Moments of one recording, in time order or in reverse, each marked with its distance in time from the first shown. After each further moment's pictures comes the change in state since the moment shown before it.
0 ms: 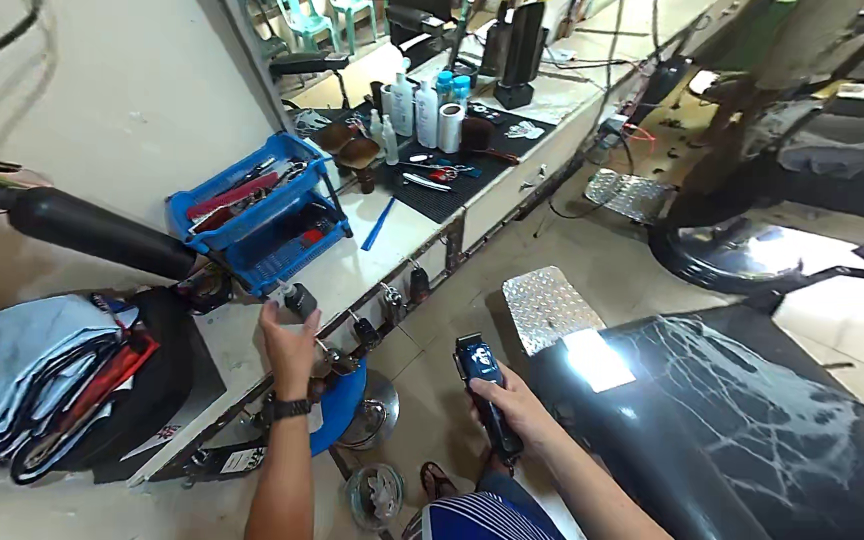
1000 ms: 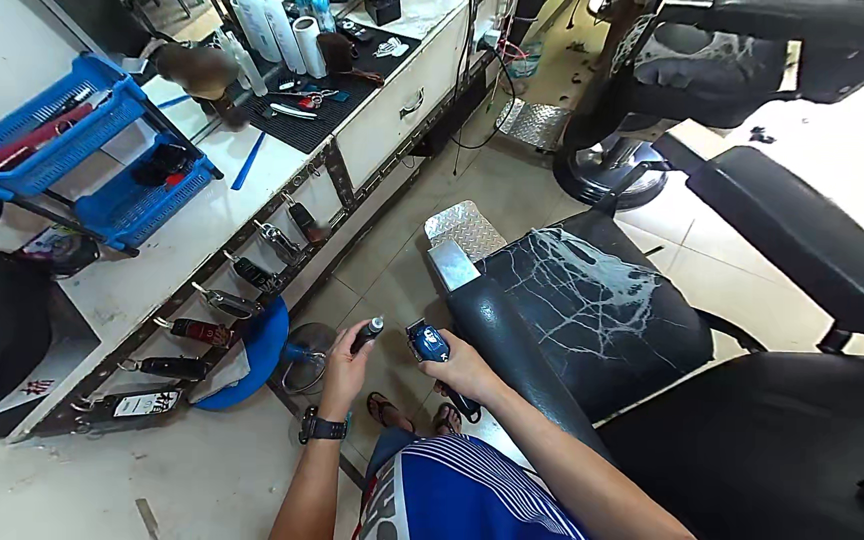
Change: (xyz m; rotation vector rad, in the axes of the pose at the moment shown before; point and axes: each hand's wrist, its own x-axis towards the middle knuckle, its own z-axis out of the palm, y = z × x) left_hand -0.303 0.053 0.127 -0.080 -0.668 0.105; right_hand -0.129 0.051 -0.146 -0.502 0.128 0.231
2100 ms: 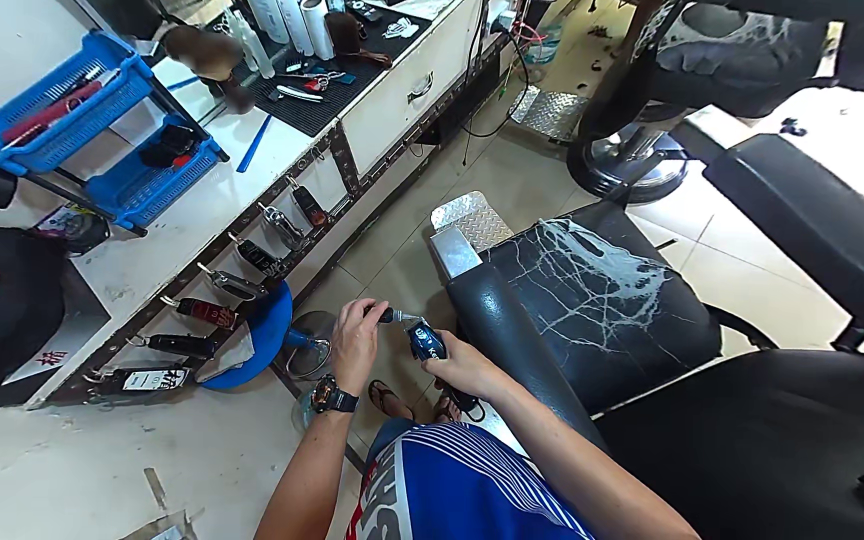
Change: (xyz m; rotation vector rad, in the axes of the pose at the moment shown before) left_hand 0.006 0.021 0.017 0.564 0.063 0.264; right_hand -0.018 0.001 -0.003 -0.170 -0.121 0.076
